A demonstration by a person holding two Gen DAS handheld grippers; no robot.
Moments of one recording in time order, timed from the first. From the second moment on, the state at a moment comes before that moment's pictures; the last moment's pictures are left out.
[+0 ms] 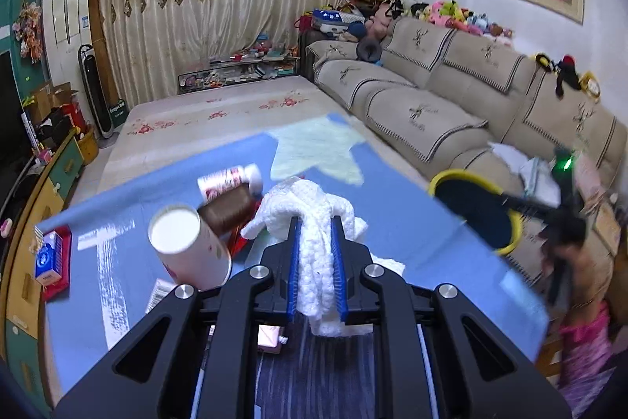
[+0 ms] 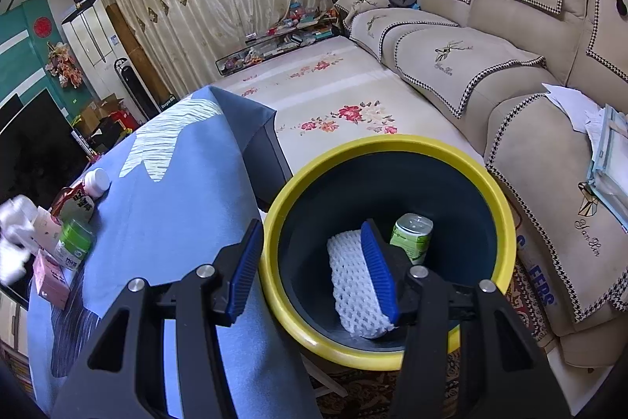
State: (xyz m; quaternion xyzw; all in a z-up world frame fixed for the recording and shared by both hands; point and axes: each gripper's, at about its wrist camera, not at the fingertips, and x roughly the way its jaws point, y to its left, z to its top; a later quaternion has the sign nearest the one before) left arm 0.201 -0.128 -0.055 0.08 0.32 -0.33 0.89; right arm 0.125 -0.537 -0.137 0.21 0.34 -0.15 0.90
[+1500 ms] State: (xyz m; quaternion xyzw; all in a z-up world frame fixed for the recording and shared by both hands) left arm 0.168 -0.409 -0.134 0.10 0.35 -0.44 0.82; right arm 0.050 -0.626 -0.137 0.27 0.29 -0.22 0.89
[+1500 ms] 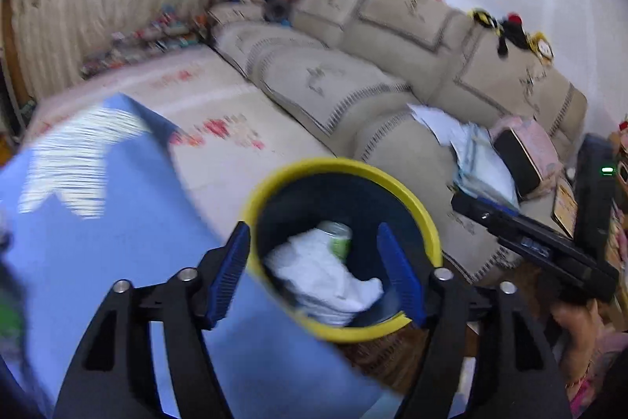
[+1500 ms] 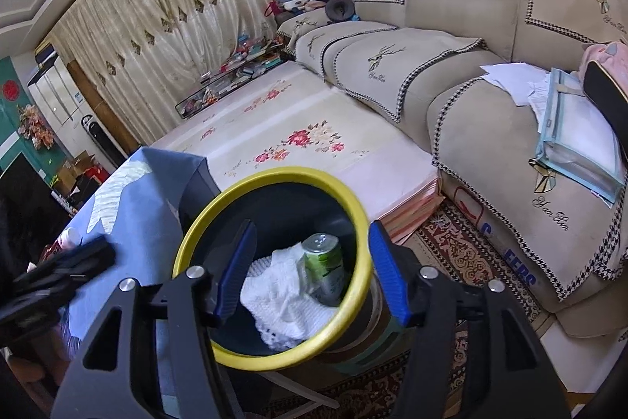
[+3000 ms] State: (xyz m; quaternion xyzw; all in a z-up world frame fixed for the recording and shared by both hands) left arm 0.205 0.002 -0.112 -0.03 0.22 -0.11 0.97; right arm 0.283 -0.268 -0.089 0.08 0.38 0.08 0.92
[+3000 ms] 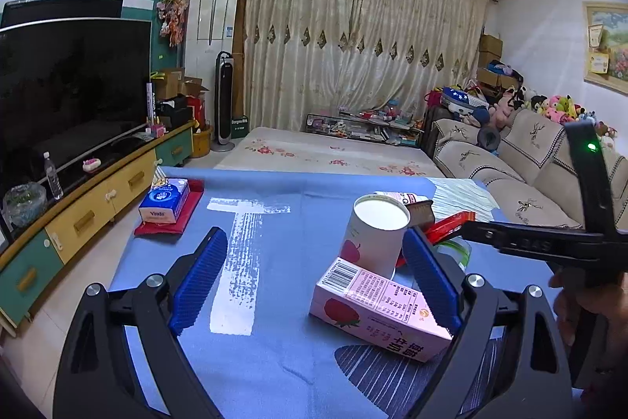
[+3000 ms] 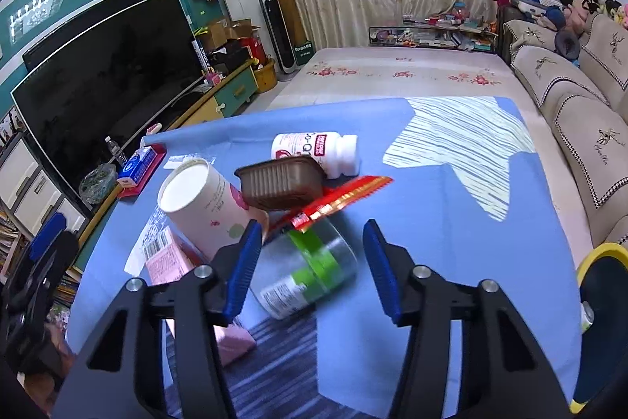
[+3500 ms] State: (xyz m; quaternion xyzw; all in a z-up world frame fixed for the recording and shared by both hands) left arm 0.196 -0.013 -0.110 -0.01 0.21 -0.11 0.97; right arm 0.312 -0.269 -0.107 0.12 0.39 0.06 0.91
